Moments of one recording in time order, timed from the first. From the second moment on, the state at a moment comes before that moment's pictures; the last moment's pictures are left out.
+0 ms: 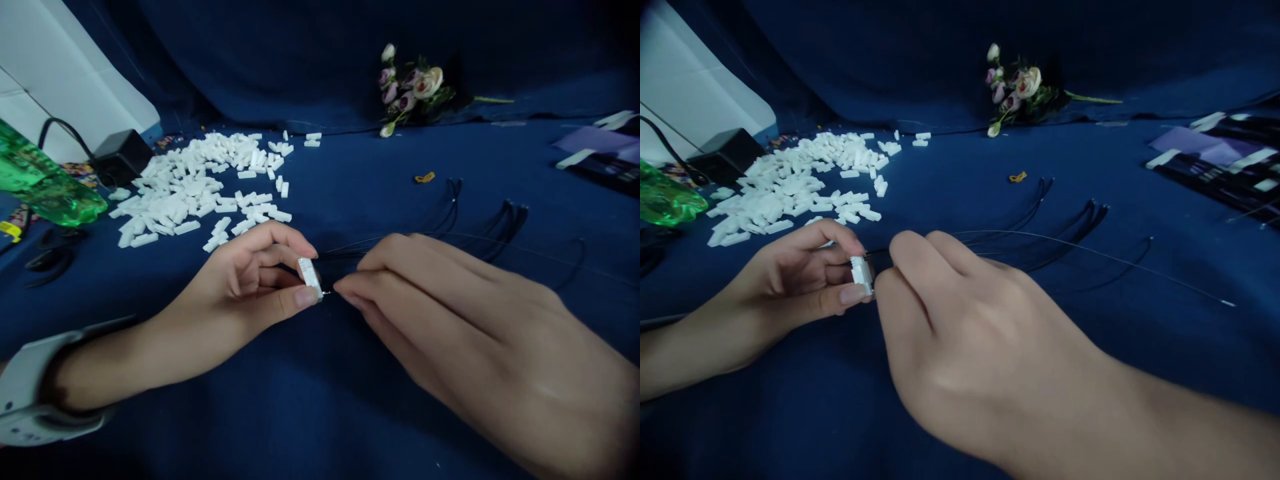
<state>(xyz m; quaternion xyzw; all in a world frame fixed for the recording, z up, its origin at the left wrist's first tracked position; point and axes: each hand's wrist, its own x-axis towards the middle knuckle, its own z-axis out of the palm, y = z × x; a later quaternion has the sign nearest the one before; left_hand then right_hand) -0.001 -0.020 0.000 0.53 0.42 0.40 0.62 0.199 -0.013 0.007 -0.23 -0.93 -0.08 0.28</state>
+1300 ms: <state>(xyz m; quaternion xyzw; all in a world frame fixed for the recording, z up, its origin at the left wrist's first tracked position) 0.000 -0.024 0.002 0.58 0.47 0.37 0.55 0.205 -0.011 -0.001 -0.18 -0.94 -0.19 0.24</state>
